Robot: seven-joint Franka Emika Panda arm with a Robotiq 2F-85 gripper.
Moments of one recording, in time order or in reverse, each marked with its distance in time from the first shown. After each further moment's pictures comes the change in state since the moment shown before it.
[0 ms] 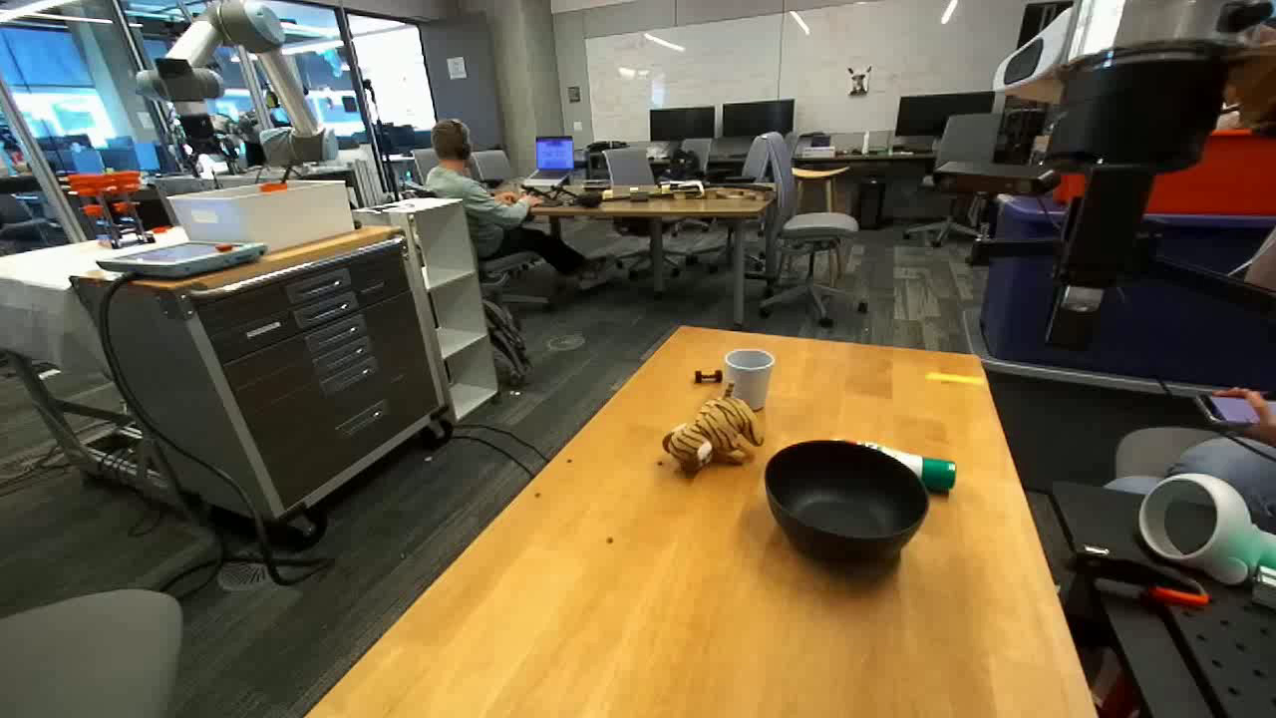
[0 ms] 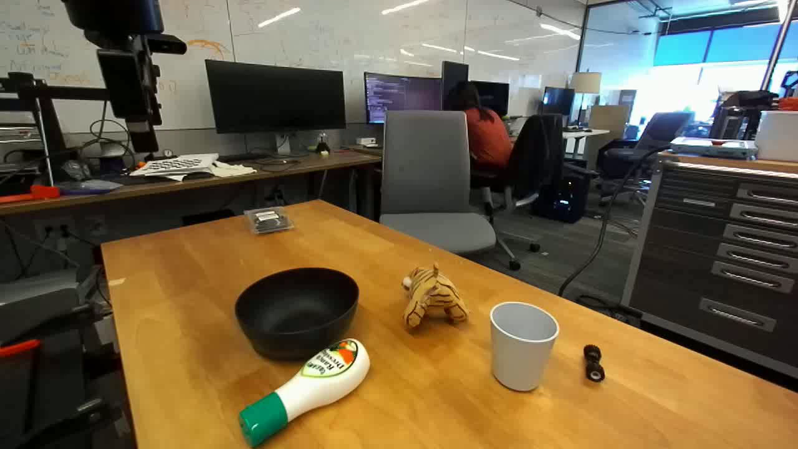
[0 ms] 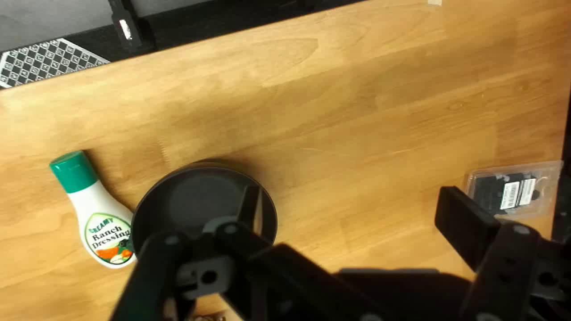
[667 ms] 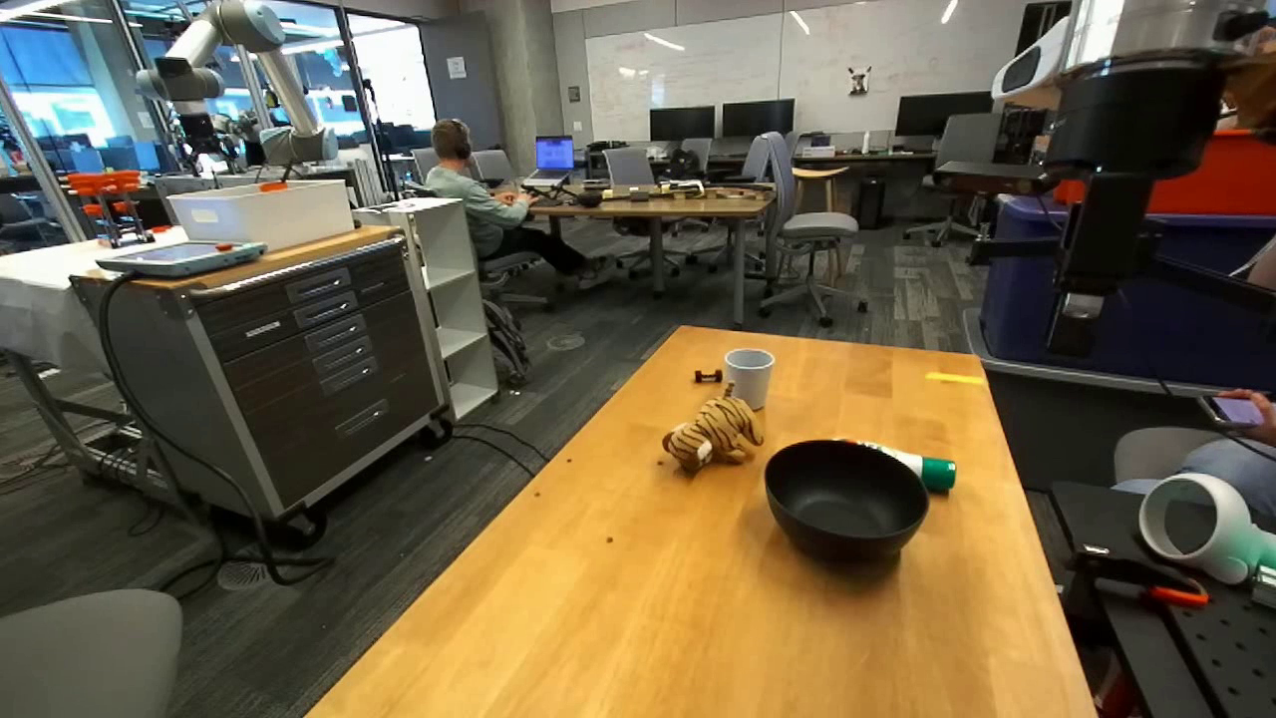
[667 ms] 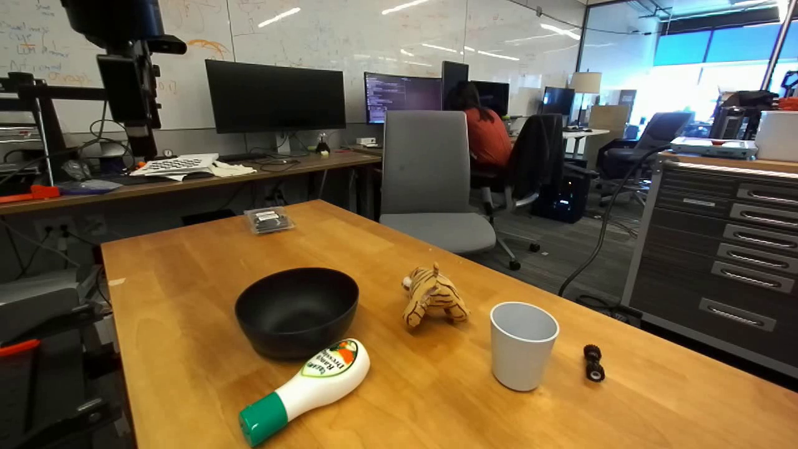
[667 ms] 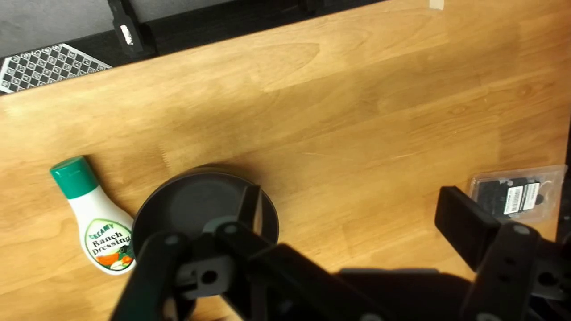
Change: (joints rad) arm 0.000 0.009 0.000 -0.003 0.000 0.000 0.000
